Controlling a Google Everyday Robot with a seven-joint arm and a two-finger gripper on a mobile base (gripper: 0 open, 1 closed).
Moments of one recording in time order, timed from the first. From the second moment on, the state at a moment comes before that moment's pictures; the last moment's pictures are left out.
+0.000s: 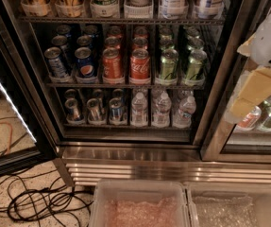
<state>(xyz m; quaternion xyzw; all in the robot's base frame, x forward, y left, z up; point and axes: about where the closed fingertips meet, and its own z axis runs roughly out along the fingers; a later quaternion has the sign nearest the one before) 0.460 -0.215 0.973 -0.55 0.81 -0.03 0.19</state>
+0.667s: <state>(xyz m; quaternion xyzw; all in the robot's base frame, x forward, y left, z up) 0.494 -0.218 0.979 -0.40 0.87 -0.07 0.30</state>
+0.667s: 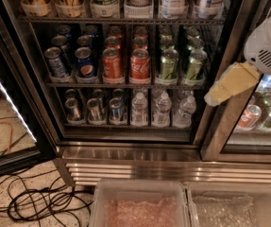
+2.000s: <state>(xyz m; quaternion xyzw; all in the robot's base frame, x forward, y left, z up) 0.535 -0.204 0.984 -0.29 0.87 -0.08 0.39</state>
